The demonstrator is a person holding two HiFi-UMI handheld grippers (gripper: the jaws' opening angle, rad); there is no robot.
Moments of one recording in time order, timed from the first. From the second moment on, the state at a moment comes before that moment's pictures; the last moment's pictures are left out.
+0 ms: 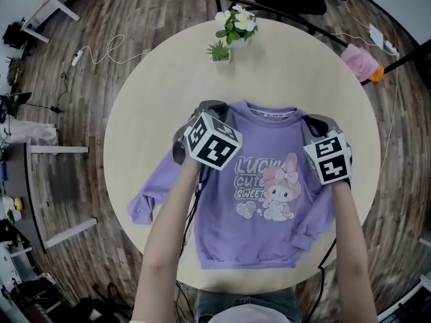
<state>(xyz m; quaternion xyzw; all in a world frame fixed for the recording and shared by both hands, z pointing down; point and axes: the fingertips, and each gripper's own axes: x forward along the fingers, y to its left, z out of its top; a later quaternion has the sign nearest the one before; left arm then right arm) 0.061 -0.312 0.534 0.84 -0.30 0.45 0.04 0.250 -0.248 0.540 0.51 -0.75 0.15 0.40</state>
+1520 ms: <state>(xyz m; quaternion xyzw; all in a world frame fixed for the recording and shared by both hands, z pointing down) 0.053 -0.187 0.389 0.89 -0.38 0.23 0.09 0.307 -0.109 0.426 0.64 -0.68 0.15 0.31</state>
